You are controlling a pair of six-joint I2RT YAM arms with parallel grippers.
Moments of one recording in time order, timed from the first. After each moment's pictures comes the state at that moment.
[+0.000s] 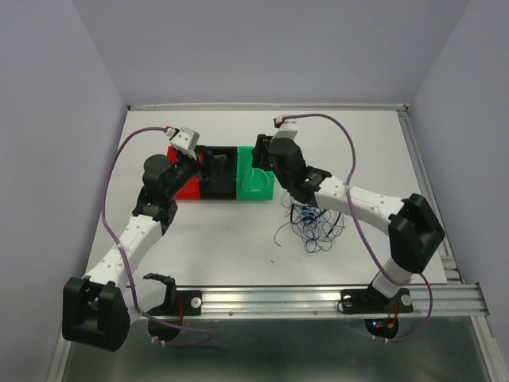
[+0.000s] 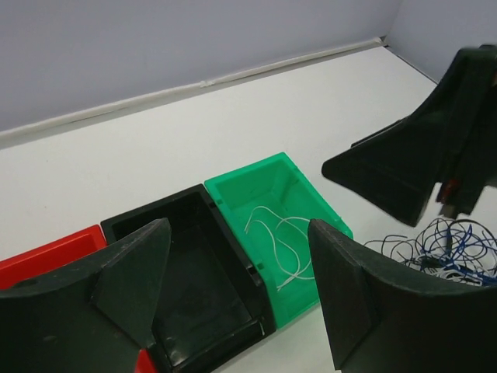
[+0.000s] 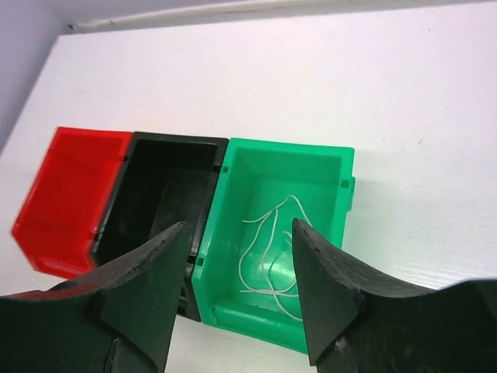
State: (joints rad) left arm -0.24 1.05 0.67 0.36 0.33 -0.11; right arm 0.82 1.71 1.25 0.14 0.51 0.45
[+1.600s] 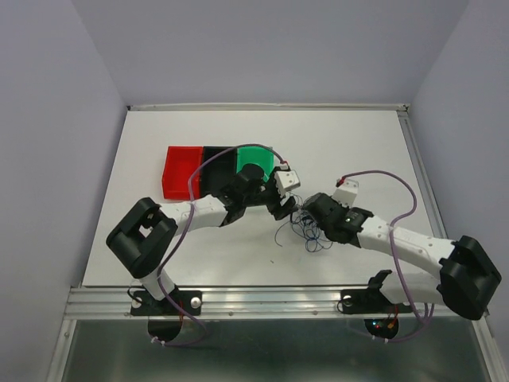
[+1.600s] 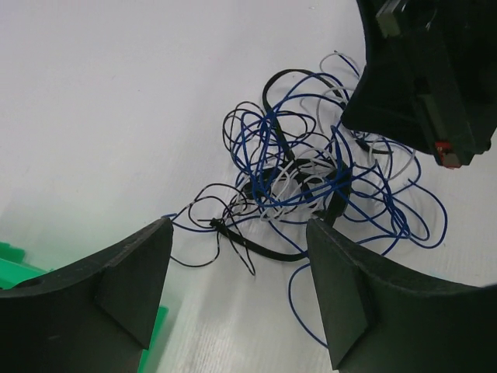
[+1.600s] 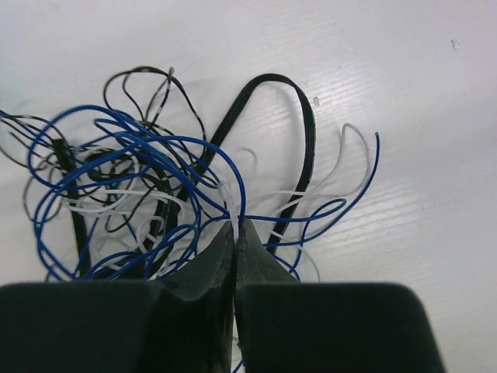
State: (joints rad) left arm -0.80 1.62 0.90 0.34 0.43 0.22; right arm 0.80 1.25 0.69 -0.57 0.72 0.98
